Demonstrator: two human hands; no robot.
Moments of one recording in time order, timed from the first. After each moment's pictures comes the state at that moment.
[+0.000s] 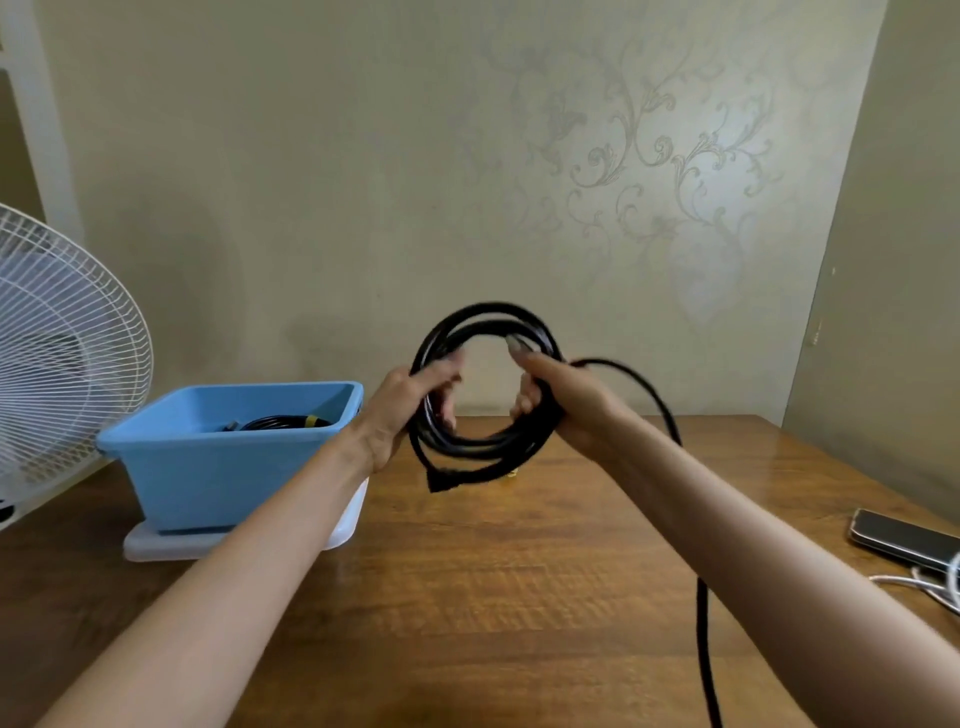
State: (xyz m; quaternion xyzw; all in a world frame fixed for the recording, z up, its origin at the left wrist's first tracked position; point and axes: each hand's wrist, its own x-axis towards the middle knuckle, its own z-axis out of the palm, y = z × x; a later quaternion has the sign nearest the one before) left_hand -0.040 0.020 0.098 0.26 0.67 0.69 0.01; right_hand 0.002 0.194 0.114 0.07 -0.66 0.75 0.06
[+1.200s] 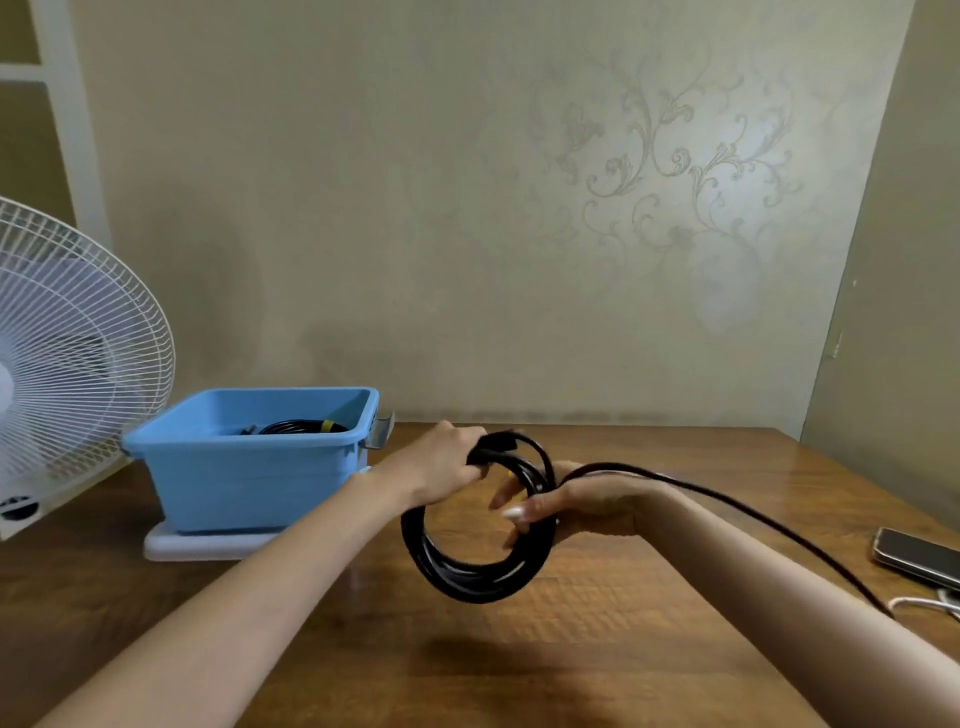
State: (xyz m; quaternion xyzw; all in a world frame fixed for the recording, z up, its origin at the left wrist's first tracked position) left_hand -0.035 0.024 0.073 0.34 0.91 0.21 -0.10; right_hand 0.000 0.225 0.057 0.18 -0.80 0.53 -0.23
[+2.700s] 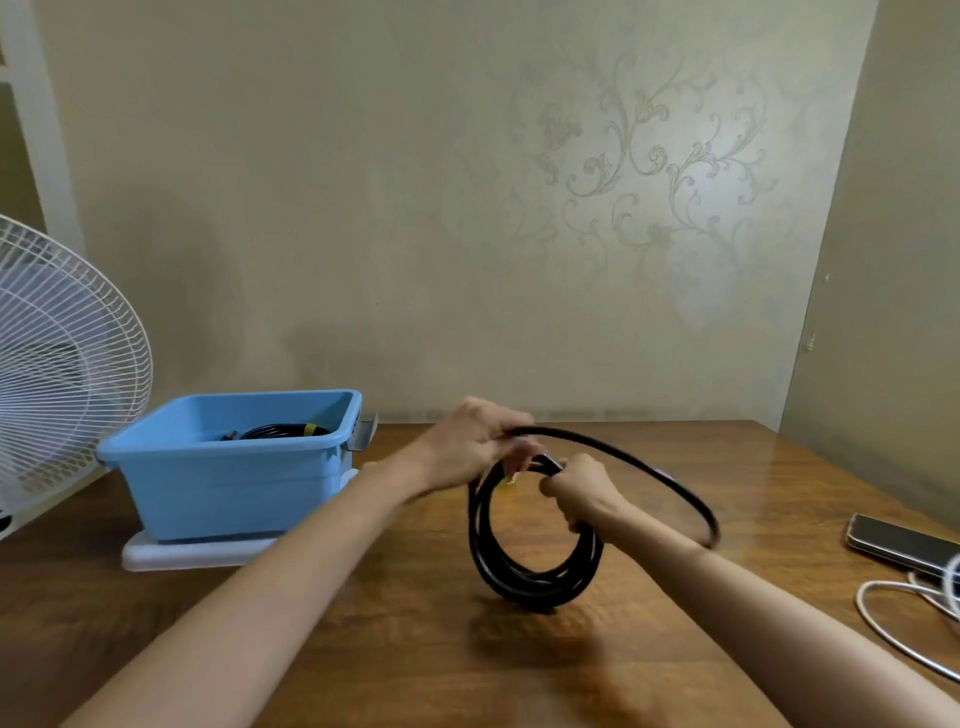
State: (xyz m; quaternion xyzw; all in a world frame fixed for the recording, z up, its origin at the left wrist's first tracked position) left_hand -0.024 0.053 0.089 0.52 0.79 0.30 -0.12; right_hand -0.009 0.227 0.035 -0.09 -0.89 0.45 0.06
